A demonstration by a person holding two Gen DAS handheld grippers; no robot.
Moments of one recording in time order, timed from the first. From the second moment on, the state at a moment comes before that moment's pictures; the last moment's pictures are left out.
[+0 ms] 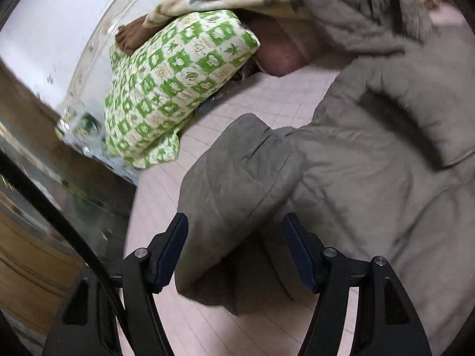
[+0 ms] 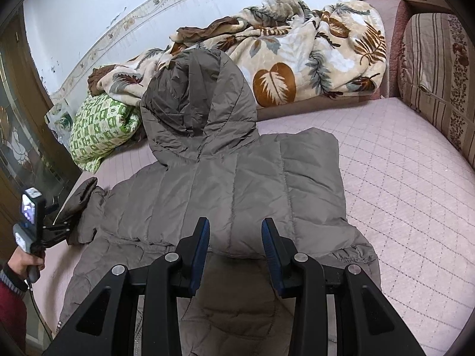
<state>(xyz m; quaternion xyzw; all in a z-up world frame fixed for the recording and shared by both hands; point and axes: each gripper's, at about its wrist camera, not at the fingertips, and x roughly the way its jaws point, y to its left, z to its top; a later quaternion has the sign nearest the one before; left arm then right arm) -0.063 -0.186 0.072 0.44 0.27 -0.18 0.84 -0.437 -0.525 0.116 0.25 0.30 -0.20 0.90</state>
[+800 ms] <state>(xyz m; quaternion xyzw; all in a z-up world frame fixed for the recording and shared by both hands) -0.103 -0.228 0.260 0.15 0.28 -0.33 0.89 -0.457 -0.539 0.130 0.28 0.27 -0.21 0.90</state>
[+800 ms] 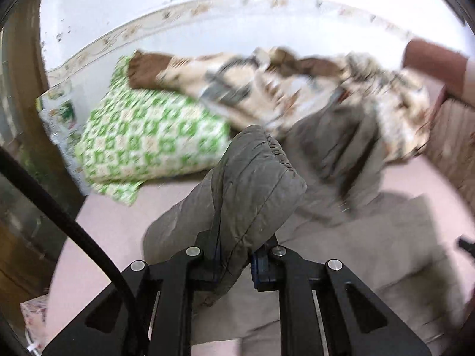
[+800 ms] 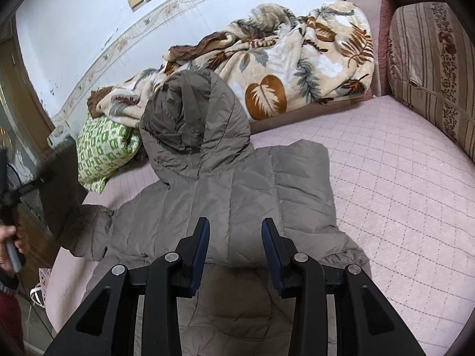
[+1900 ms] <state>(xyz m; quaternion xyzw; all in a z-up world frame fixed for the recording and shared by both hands) -0.259 -0.496 0.070 0.13 0.43 -0.46 0.76 -0.489 -0.575 0.137 0.33 0.23 -0.24 0.88</state>
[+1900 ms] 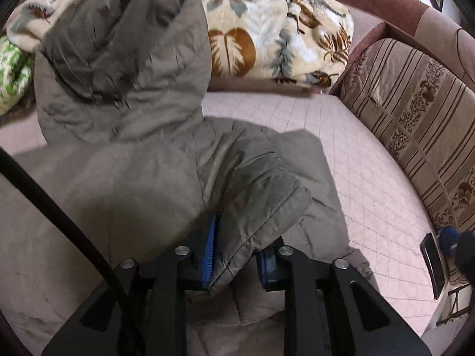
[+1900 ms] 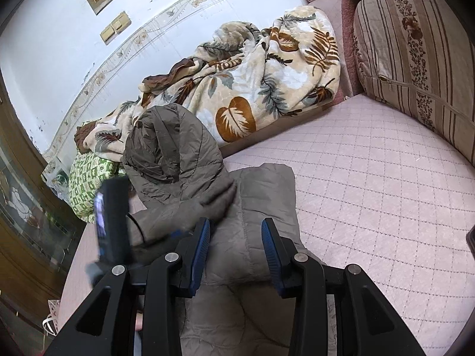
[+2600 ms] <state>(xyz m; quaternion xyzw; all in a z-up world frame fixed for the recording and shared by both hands) -0.135 -0.322 0.112 0.10 0.40 -0.37 0.83 -0.395 -0.566 0.127 0.26 0.30 -0.20 0.90</state>
